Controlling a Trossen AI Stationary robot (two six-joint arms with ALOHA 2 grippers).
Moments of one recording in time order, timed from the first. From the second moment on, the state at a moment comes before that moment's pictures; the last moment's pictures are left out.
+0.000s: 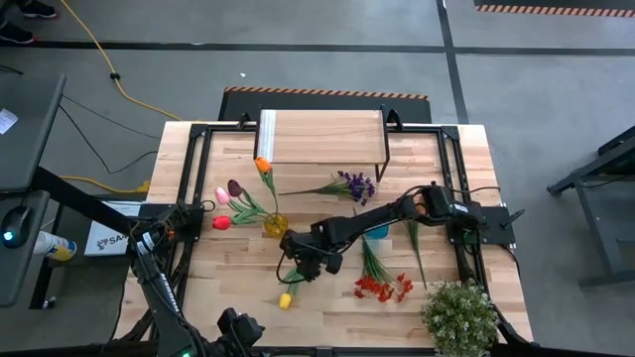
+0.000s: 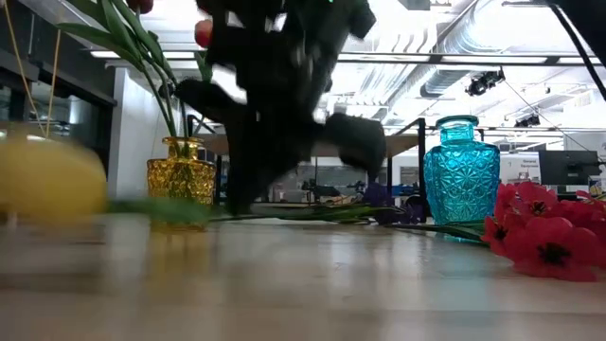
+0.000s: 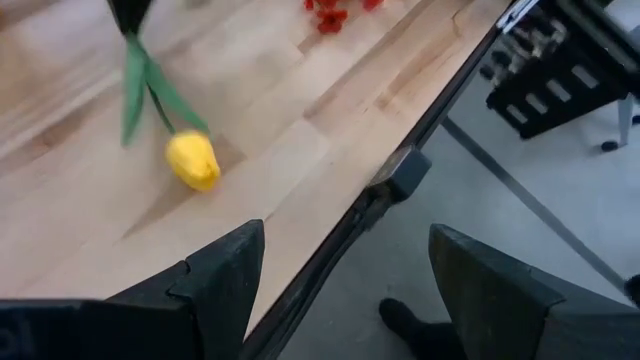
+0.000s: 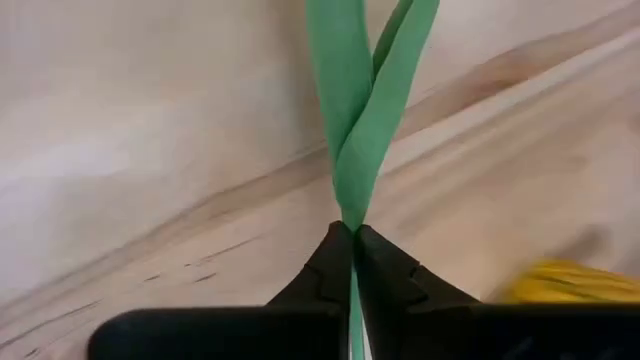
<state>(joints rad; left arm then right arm) -1.03 2.09 2.07 -1.28 -0.69 -1.73 0.21 2.27 1.79 -0.63 -0.02 -0.96</state>
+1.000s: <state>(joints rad) -1.08 2.10 2.07 -1.28 -0.21 -1.83 0.27 2.08 1.80 -0.52 -0.17 -0.49</state>
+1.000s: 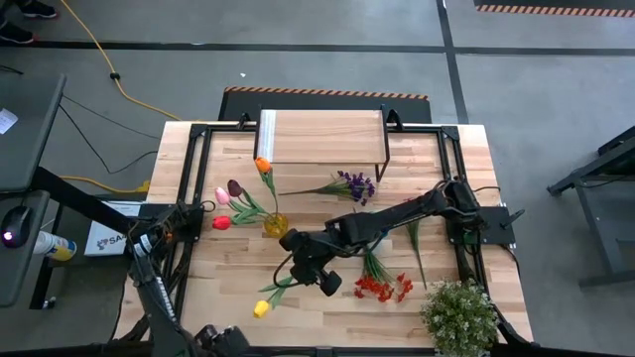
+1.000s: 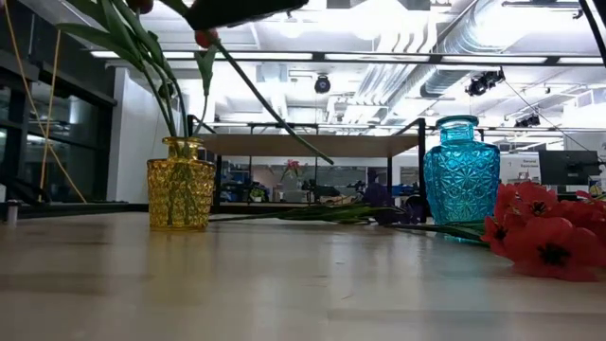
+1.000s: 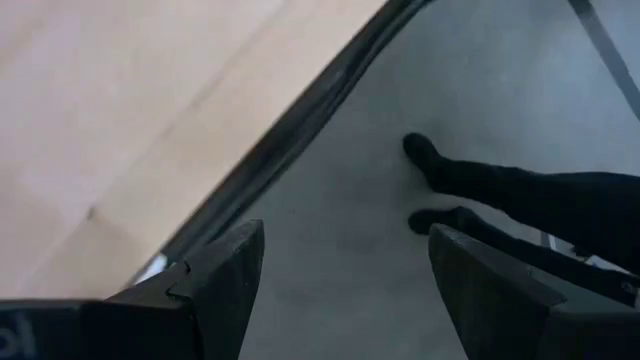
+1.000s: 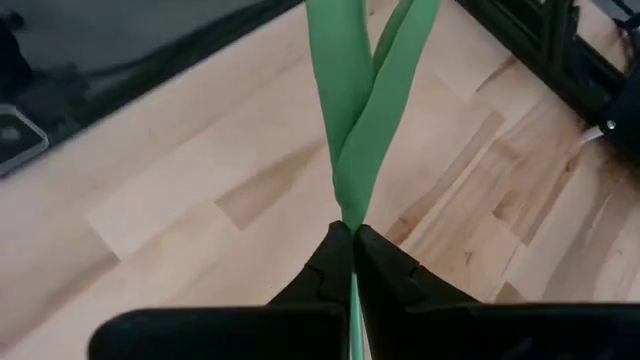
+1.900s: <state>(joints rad) -1.16 2.13 2.07 -1.37 -0.74 -1.96 0.27 2.08 1.80 0.25 -0.59 0.23</state>
